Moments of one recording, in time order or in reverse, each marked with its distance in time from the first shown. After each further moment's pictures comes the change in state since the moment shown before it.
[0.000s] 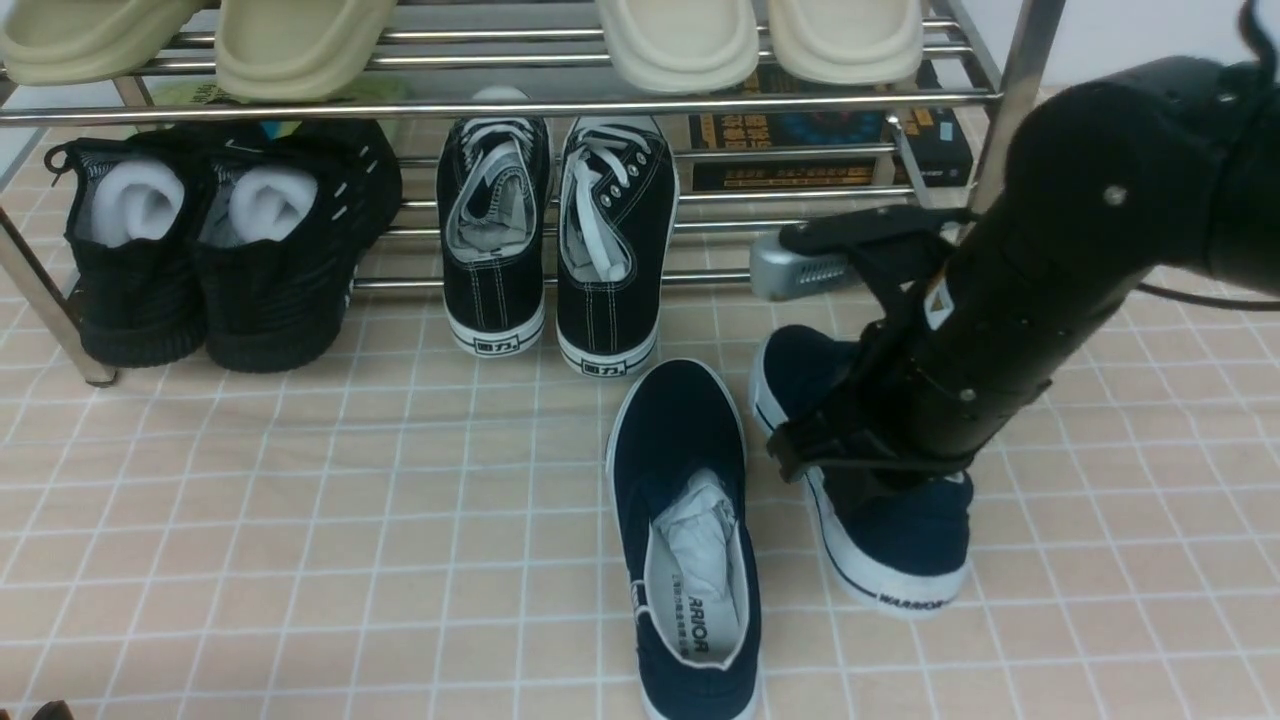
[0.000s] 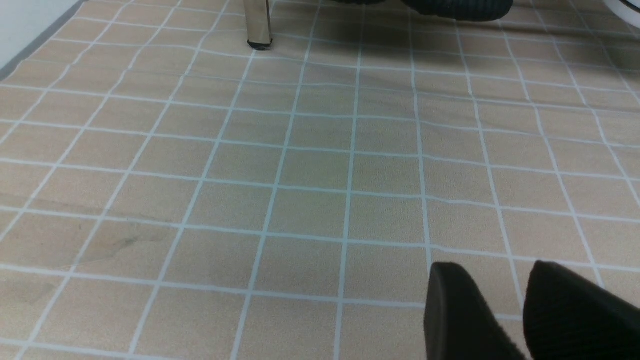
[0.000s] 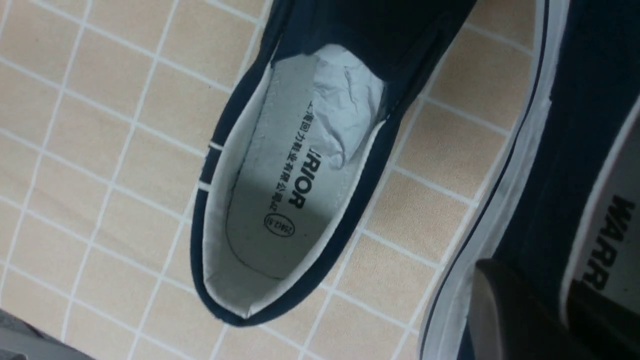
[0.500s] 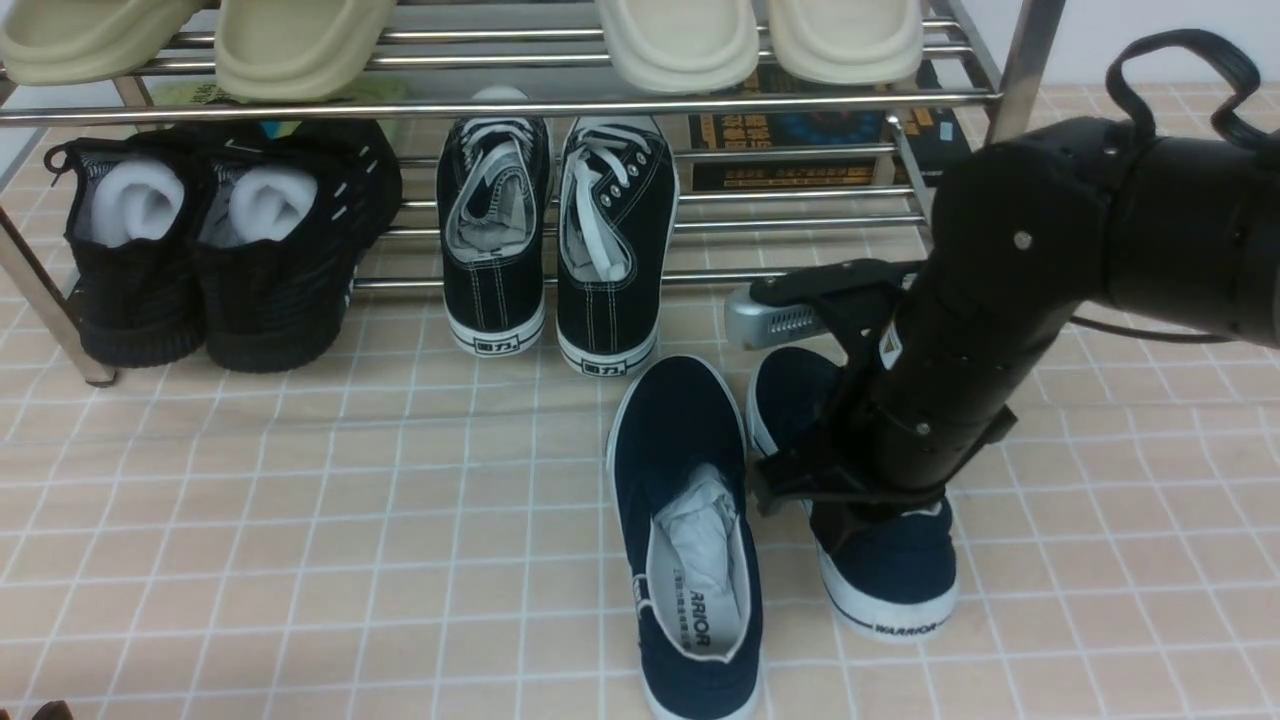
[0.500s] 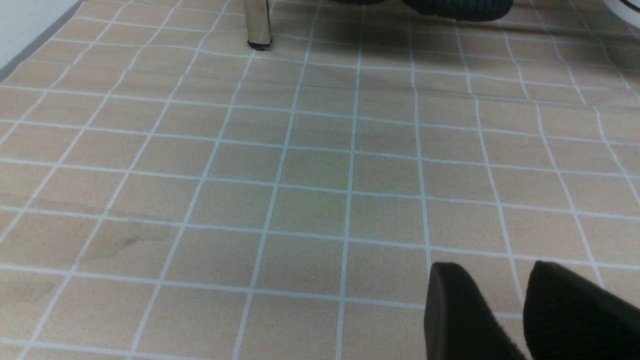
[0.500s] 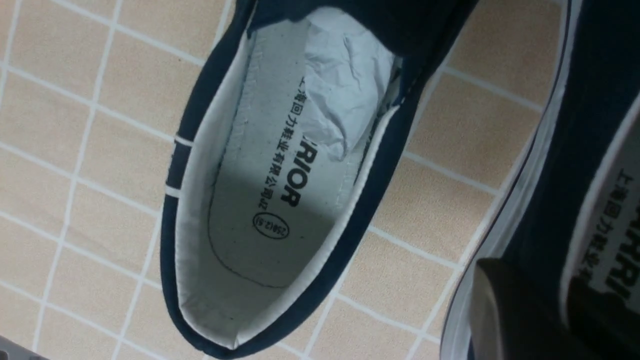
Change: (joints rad) right arm 0.002 0.079 0.000 0.009 -0.005 0.002; left arm 0.000 0.000 0.000 0.000 0.000 0.000
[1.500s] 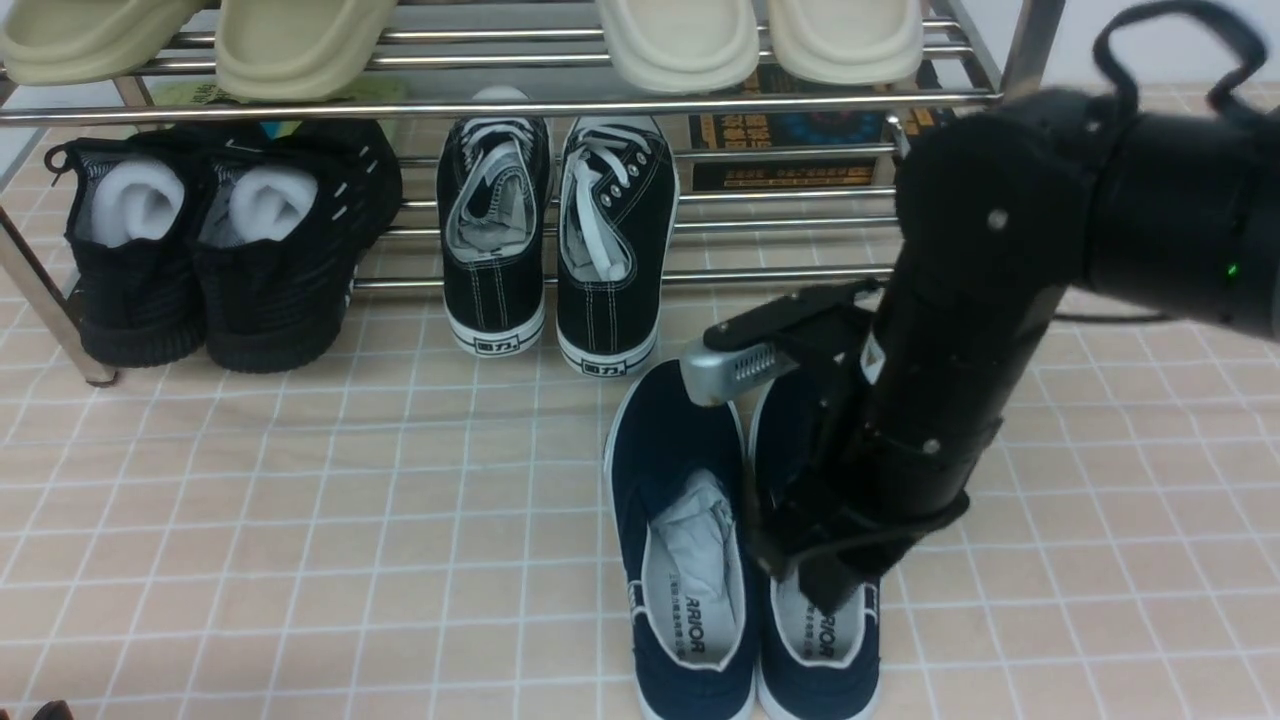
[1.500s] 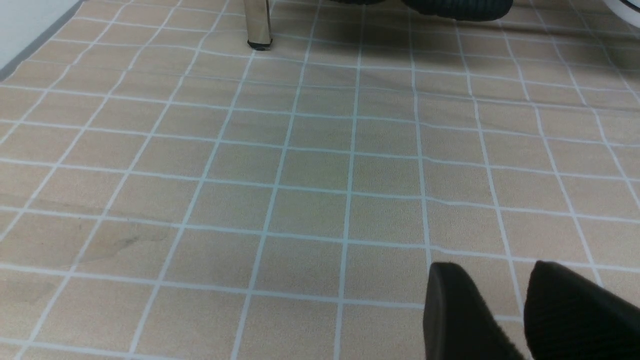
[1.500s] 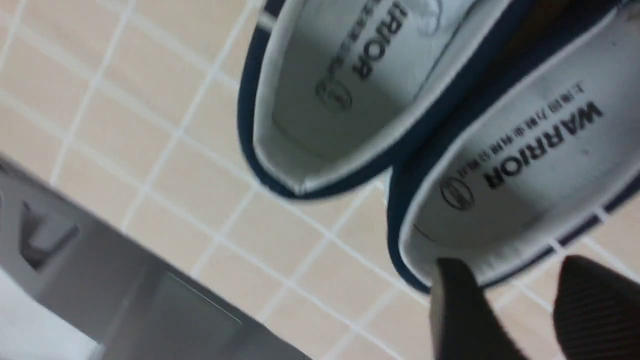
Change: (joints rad) right arm 0.068 -0.016 -0.089 0.013 0.227 -0.175; left arm 0.000 0.000 0.000 0.000 0.000 0.000
